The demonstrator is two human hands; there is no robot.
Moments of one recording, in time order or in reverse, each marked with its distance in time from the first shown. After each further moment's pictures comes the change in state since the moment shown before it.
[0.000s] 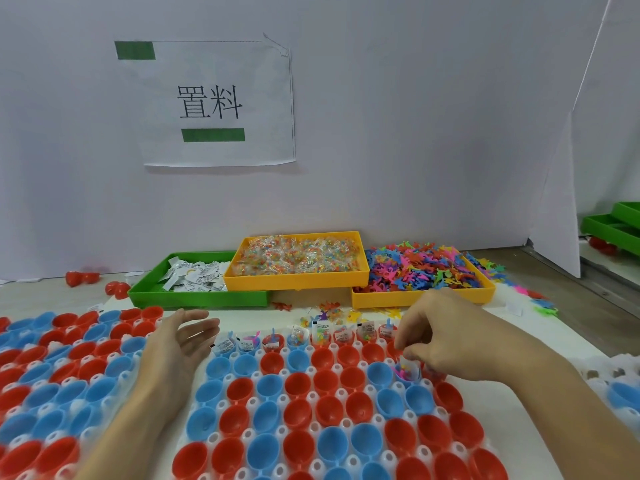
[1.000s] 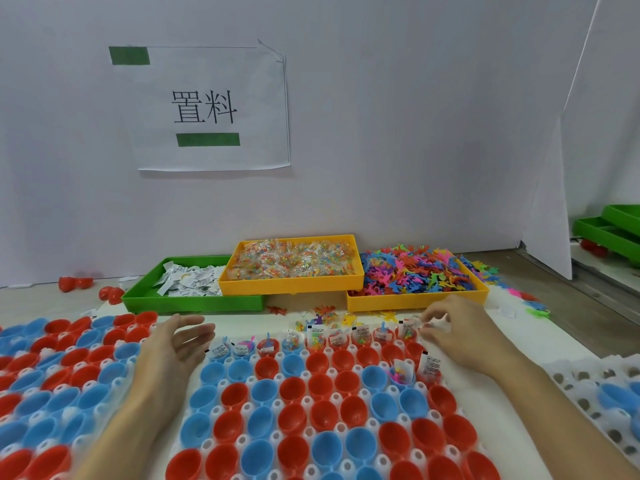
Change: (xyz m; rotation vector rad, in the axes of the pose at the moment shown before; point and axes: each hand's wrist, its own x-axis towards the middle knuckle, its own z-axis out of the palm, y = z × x) left_hand -0.001 0.001 0.002 -0.002 -0.003 0.000; right_hand 0.027 0.077 0.028 -0.037 0.299 0.263
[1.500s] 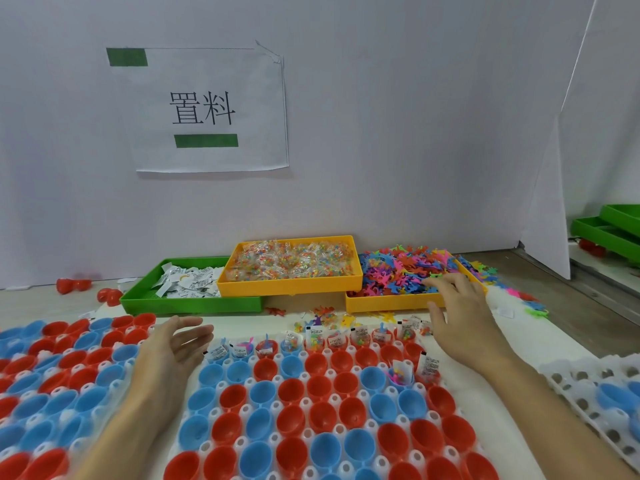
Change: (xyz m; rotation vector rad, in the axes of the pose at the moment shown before) left_hand -0.003 0.001 0.001 -0.001 -0.001 0.000; right_hand 0.010 0.003 0.009 -0.047 0.239 -0.034
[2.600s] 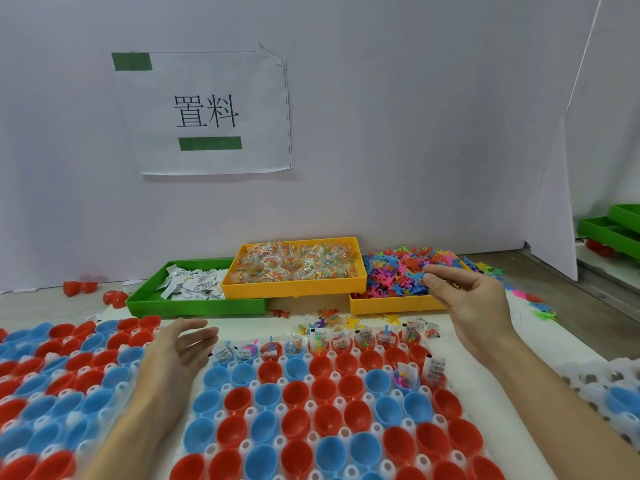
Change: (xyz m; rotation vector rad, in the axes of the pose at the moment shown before) left_hand 0.002 -0.001 0.001 -0.011 -0.002 0.005; right_hand 0.011 -0.019 -0.009 1.147 0.198 0.139
